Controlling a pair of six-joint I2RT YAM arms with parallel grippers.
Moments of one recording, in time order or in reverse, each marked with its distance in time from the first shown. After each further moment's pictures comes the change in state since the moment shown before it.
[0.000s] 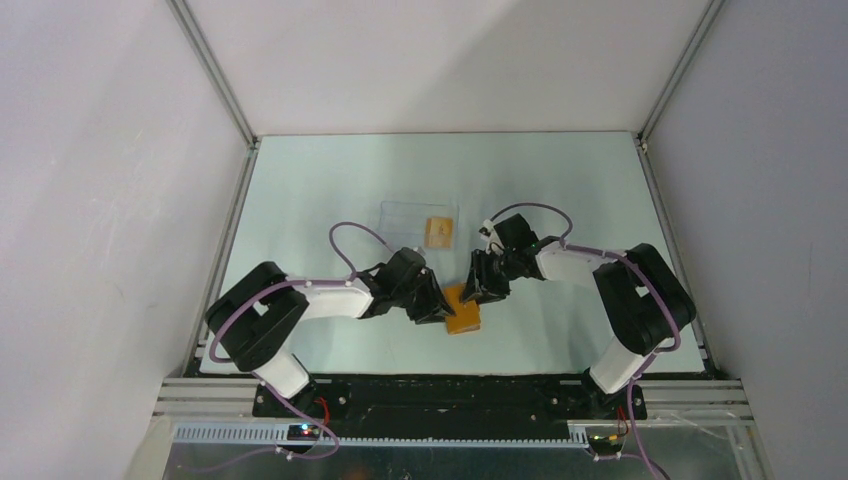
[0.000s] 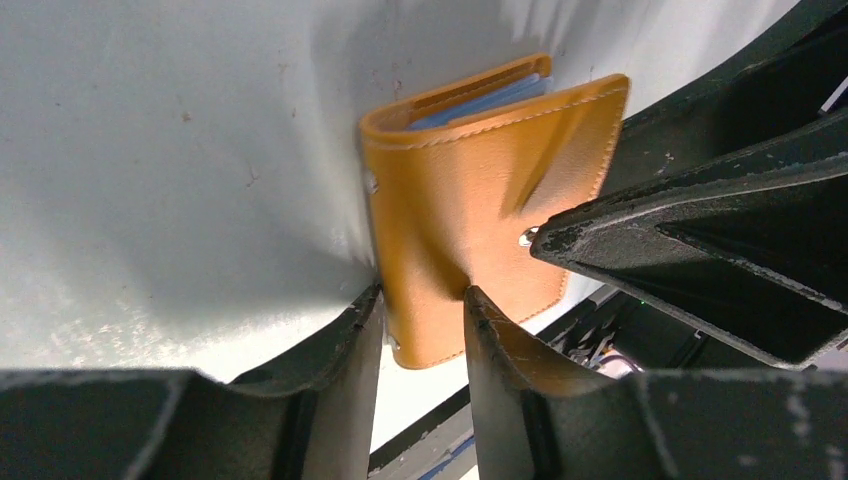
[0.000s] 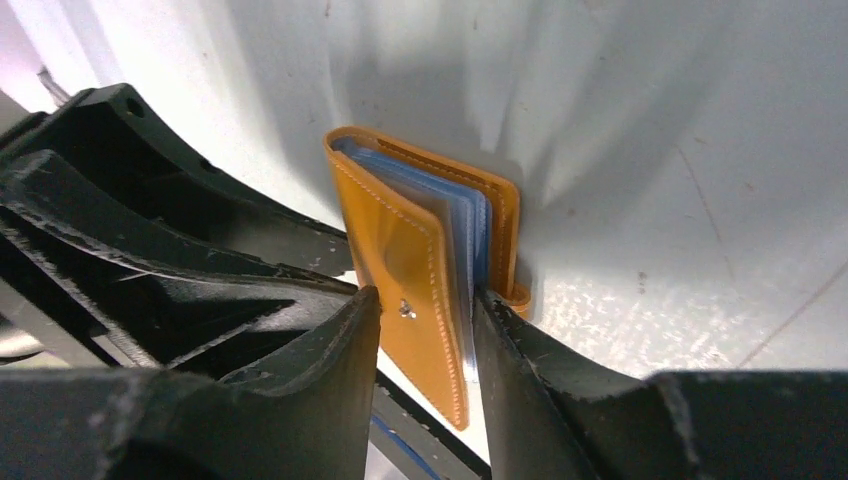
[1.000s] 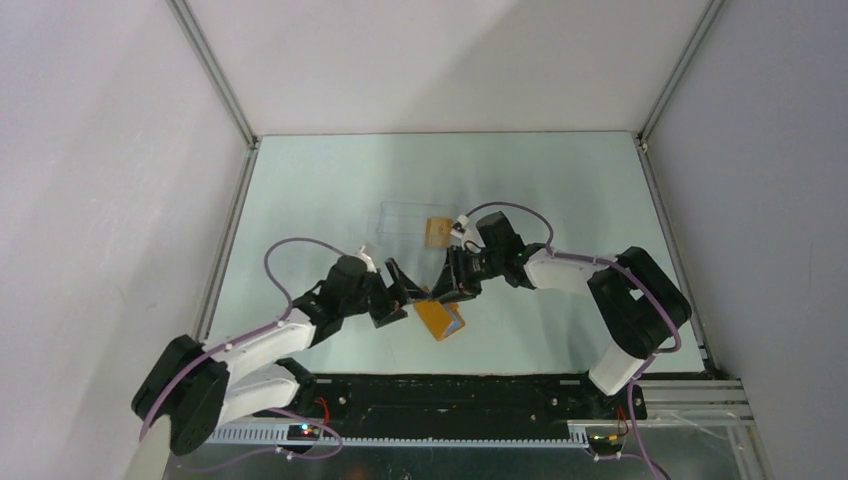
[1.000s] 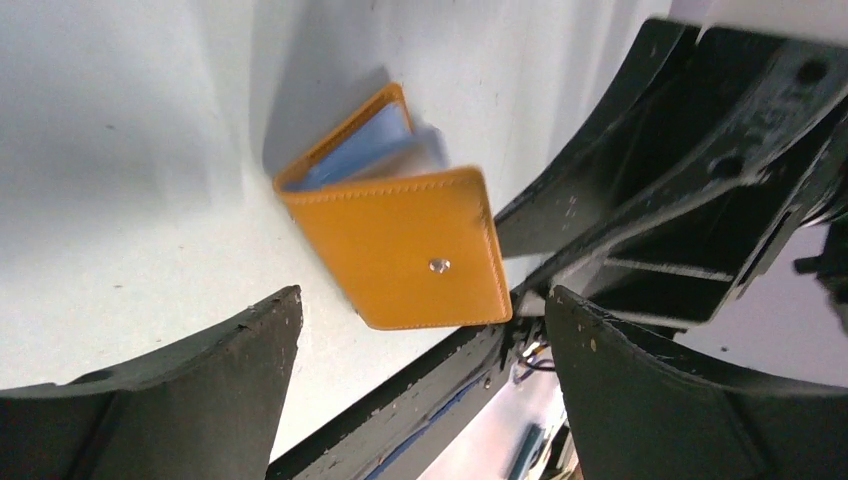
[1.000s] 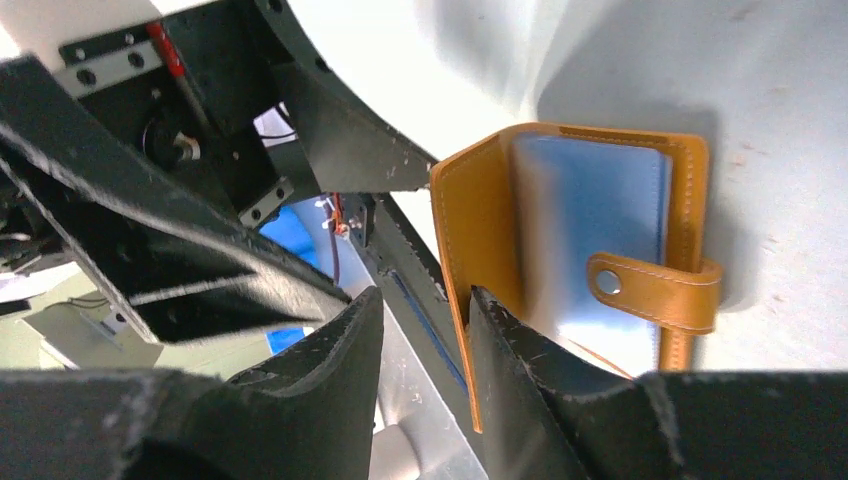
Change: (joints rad) left arm 0.171 -0.475 -0.274 0.019 0.042 -0.005; right arm 0.105 0.000 0.000 0.293 -0.230 0.210
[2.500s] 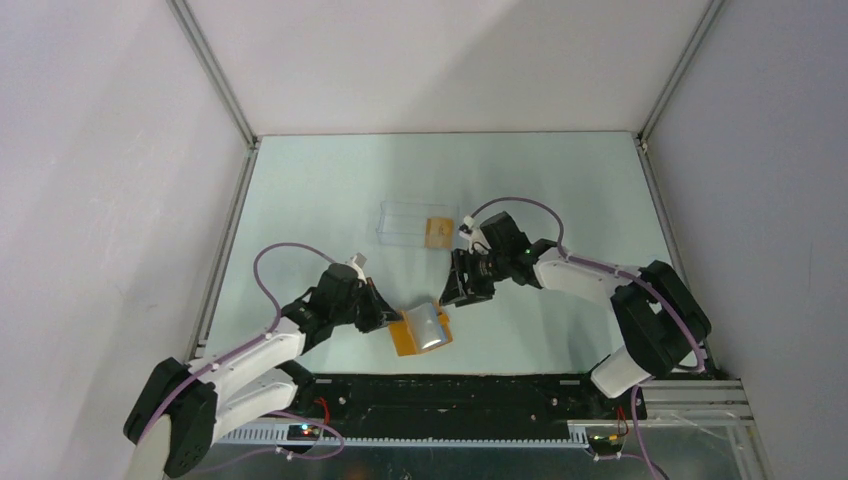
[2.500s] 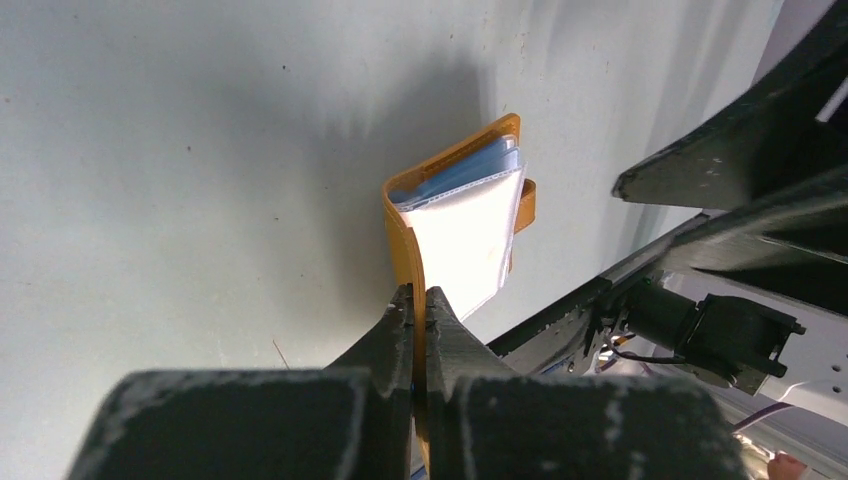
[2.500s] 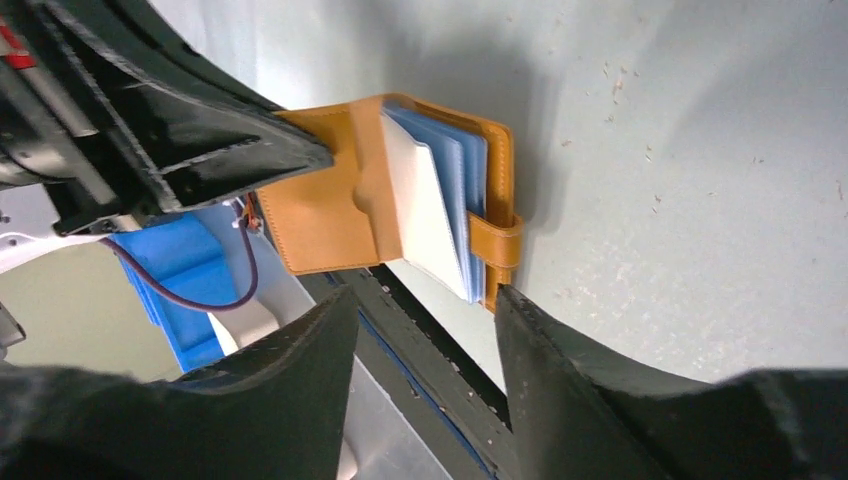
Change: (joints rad) left arm 0.075 -0.148 -0.057 -0.205 -0.014 0.148; right arm 0.022 -0.130 0.029 -0.269 0.174 -0.175
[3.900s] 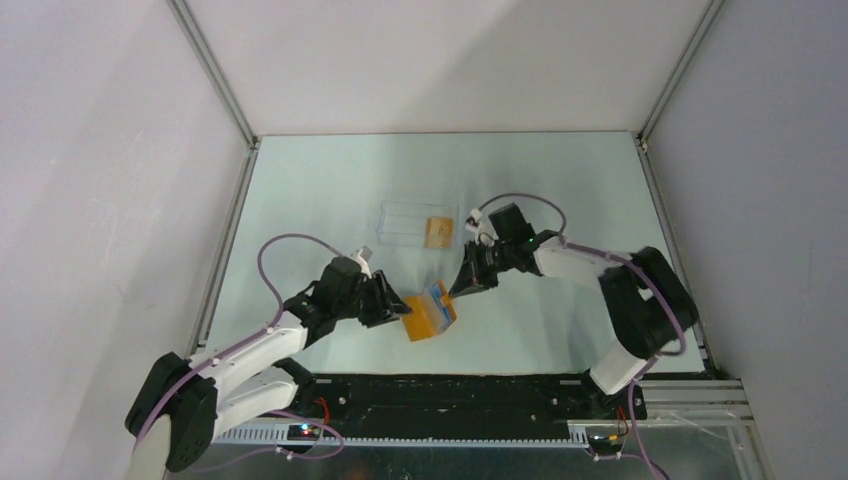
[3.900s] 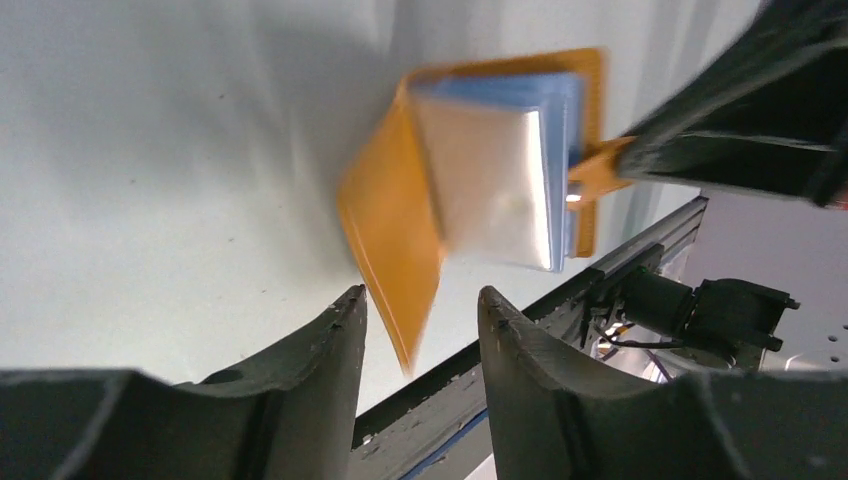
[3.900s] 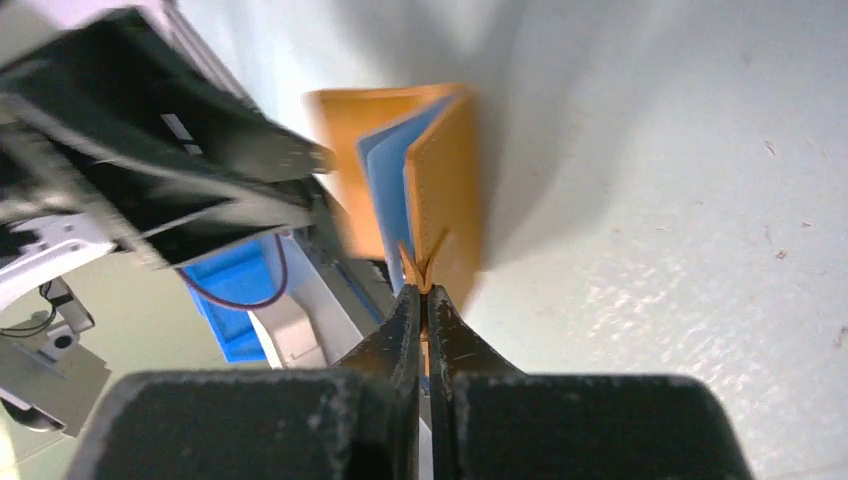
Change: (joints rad) left arm -0.016 0.022 0.043 -0.007 0.011 0.042; right arm -0.091 0.162 0.008 0.057 -0.146 0.001
